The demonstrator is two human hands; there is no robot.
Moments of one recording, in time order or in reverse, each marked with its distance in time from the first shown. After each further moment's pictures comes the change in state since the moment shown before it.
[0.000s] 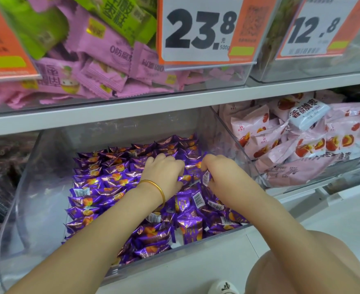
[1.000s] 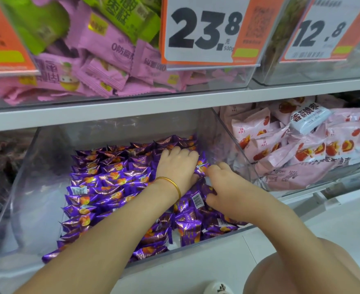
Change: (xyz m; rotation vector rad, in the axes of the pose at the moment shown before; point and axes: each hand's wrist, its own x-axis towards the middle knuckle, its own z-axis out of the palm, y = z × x) left_hand 0.024 0.025 0.007 0.039 0.131 0.040; right_hand -0.017 -0.002 -0.012 0.029 -0.208 -0.018
